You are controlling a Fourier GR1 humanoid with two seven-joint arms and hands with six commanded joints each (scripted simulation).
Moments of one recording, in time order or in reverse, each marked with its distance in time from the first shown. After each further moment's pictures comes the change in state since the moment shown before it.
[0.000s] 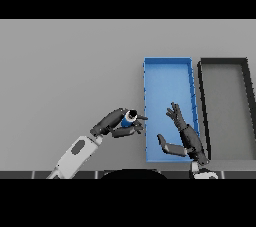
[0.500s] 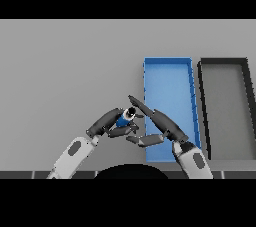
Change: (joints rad) left arm -0.003 0.008 0.007 0.003 0.008 -0.023 -0.022; right arm -0.389 -0.015 0.131 0.032 -0.031 0.127 0.271
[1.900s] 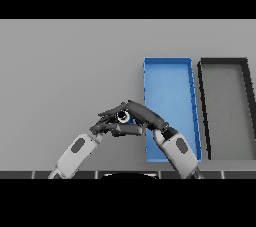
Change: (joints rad) left arm 0.012 -0.015 0.037 -0.019 -0.022 -0.044 0.016; right arm -0.342 0.141 0.058 0.202 -0.071 0.062 0.010
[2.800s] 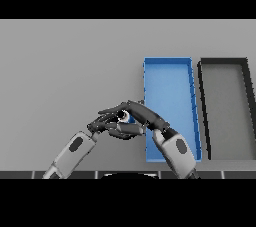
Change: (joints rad) left arm -0.018 0.055 -0.002 0.034 -0.122 -0.053 0.058; right arm 0.014 0.051 -0.031 -0.010 0.013 0.039 -0.006
